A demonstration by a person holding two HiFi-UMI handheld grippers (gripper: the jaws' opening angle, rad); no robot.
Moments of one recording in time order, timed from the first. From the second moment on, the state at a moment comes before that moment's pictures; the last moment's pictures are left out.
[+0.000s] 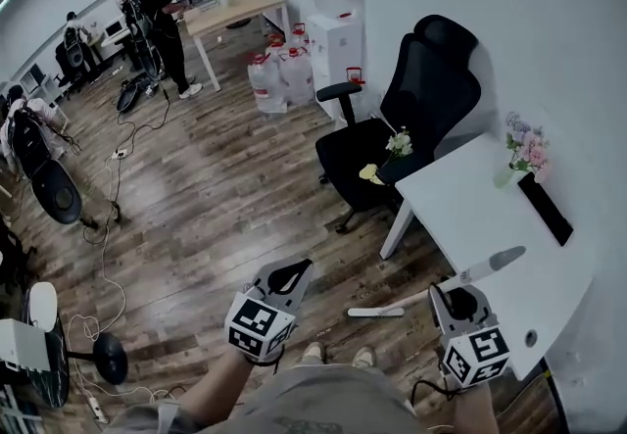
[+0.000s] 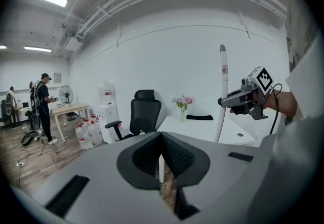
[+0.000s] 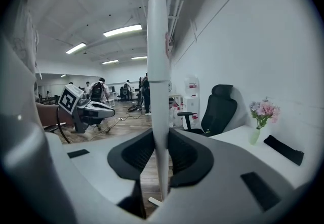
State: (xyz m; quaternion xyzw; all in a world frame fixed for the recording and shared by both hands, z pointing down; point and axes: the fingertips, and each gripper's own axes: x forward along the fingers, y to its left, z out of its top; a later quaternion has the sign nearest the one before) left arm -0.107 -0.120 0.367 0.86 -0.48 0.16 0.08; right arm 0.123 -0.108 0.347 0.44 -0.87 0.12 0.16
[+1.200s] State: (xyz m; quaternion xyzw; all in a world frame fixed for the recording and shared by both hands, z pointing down) left arm -0.132 -0.191 0.346 0.85 -0.50 0.13 0.03; right arm 0.071 -0.204 0.360 0.44 -0.88 0.09 0.17
